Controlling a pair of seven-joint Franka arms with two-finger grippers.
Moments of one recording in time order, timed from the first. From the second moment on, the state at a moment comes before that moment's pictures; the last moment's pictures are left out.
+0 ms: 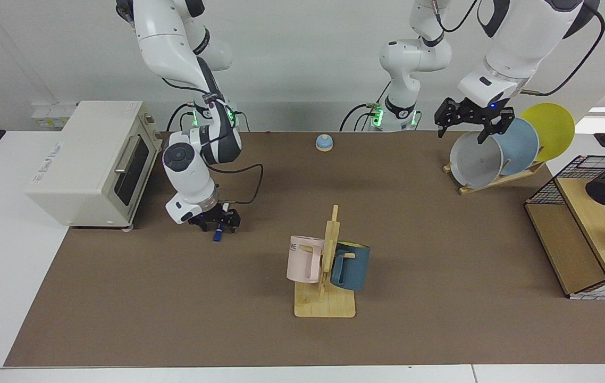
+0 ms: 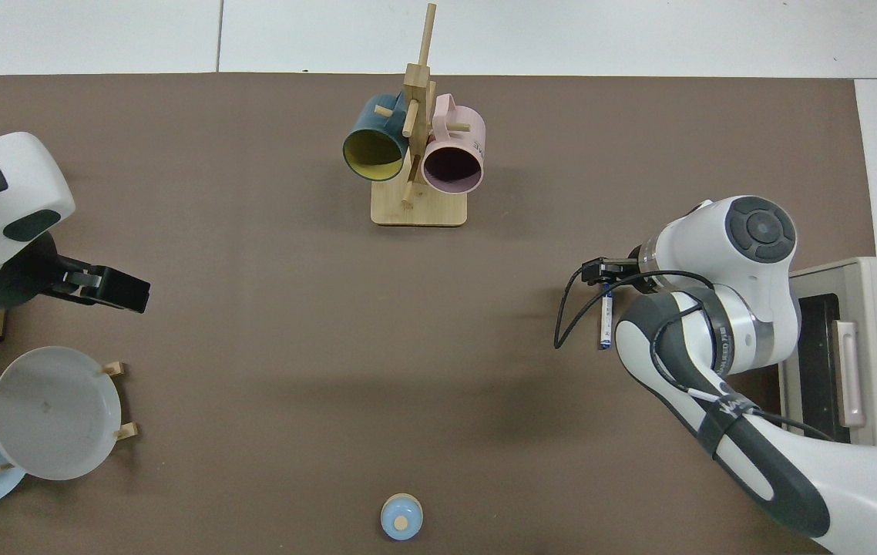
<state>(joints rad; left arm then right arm) -0.03 0.00 -0.10 -1.57 -0.02 1.48 0.11 -0.06 0.33 0.23 -2.04 -0.05 2.37 0.29</state>
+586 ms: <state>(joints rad) -0.03 0.00 -0.10 -1.57 -0.02 1.48 0.11 -0.07 0.32 0.23 -2.02 -0.14 2.27 0.27</state>
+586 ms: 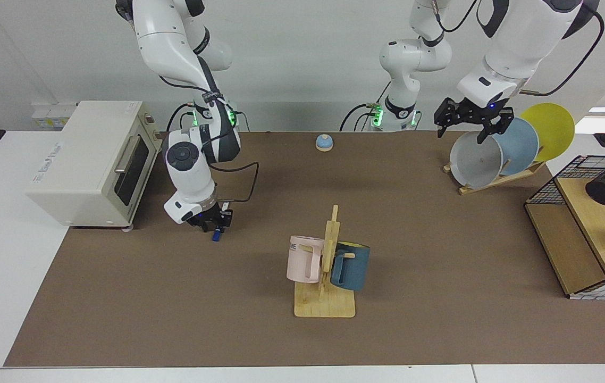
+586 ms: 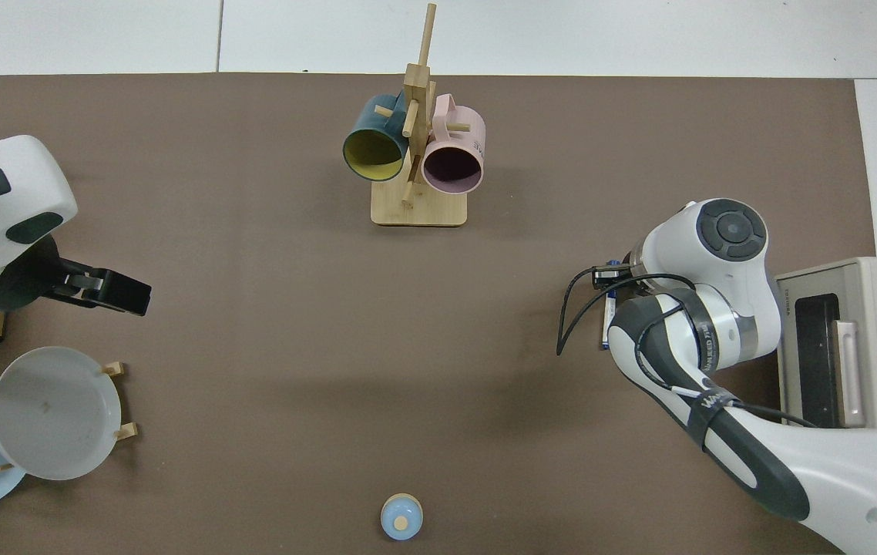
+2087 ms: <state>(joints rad) -0.03 -0.01 -0.12 -1.57 -0.02 1.48 0.11 -0.06 -0.03 0.23 -1.79 -0.01 1.73 0.22</state>
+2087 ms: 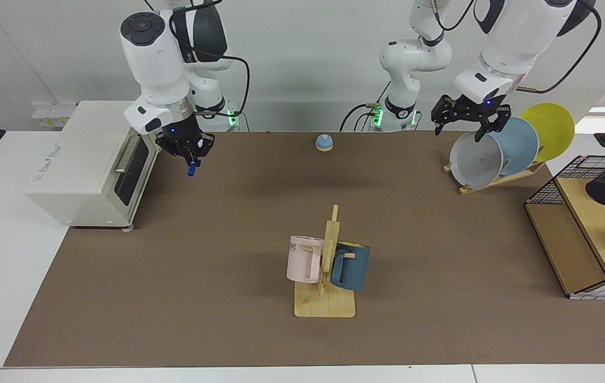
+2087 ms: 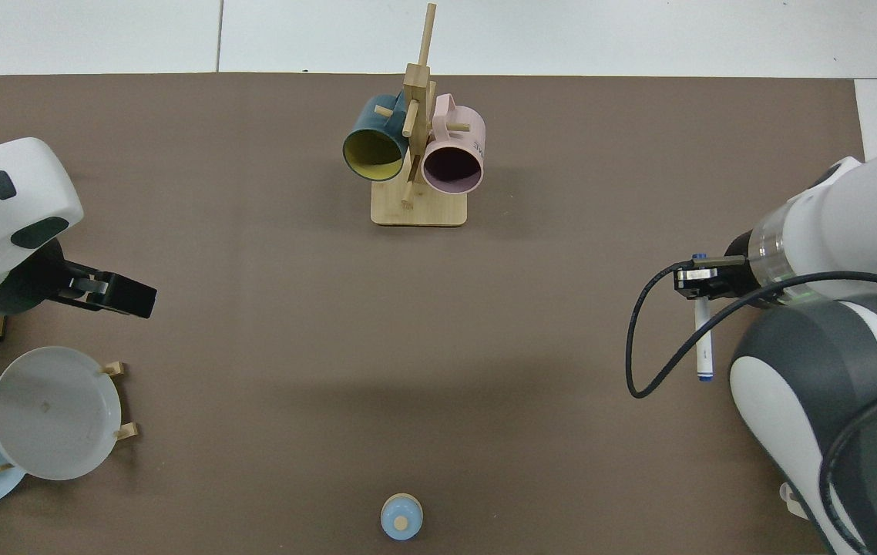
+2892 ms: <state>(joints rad) -0.03 -0.01 -0.12 -1.57 -0.02 1.48 0.12 0.02 -0.03 0.26 -1.79 0.11 1.77 1.15</state>
